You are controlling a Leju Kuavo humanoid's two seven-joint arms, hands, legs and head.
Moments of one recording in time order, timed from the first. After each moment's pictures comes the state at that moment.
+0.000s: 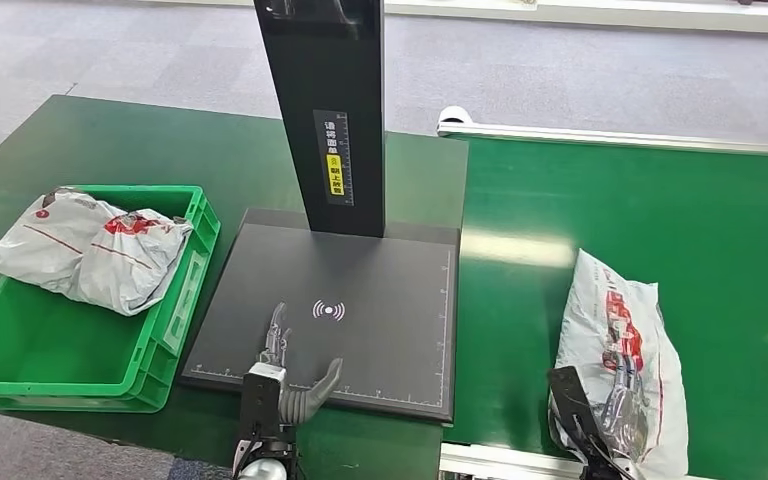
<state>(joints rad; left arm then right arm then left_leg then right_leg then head) -0.08 -0.25 -0.42 -0.99 0.03 0.50 -0.69 0.02 0.05 -0.14 -1.03 0.82 -0.43 0.00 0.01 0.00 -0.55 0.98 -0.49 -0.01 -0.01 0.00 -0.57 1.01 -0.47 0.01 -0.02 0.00</state>
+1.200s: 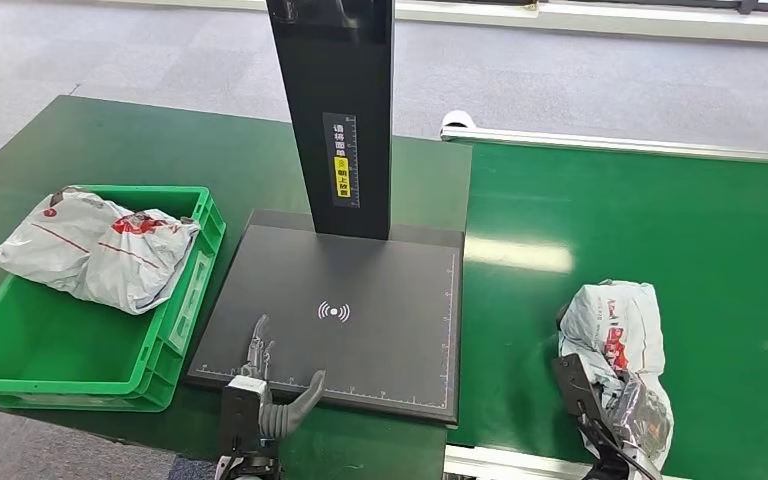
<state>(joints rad) 0.00 -0.21 -0.41 -1.10 0.02 0.51 -0.65 -0.01 0.12 -0.29 -1.11 1.06 -0.37 0.06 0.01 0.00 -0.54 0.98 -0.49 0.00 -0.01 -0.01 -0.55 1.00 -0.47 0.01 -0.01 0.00</state>
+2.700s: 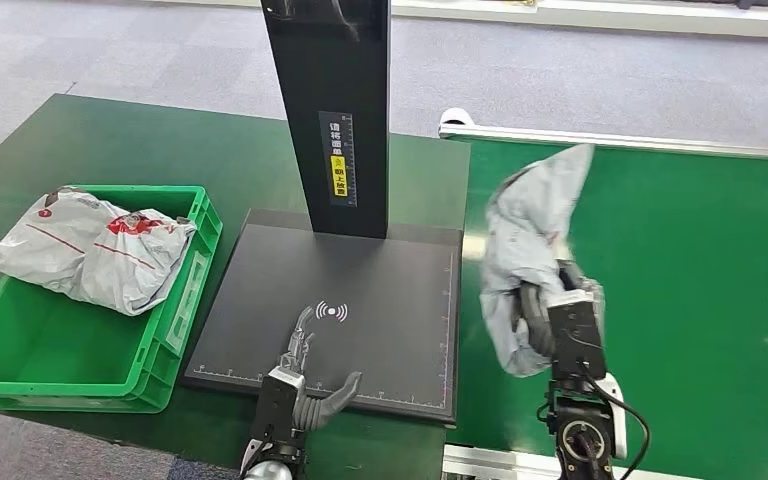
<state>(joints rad) -0.11 -0.23 -0.48 -0.93 0.02 0.41 -0.69 -0.08 0.14 0.09 -1.51 0.46 -0.05 -0.16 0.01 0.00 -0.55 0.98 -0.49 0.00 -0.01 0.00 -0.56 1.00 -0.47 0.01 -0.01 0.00</state>
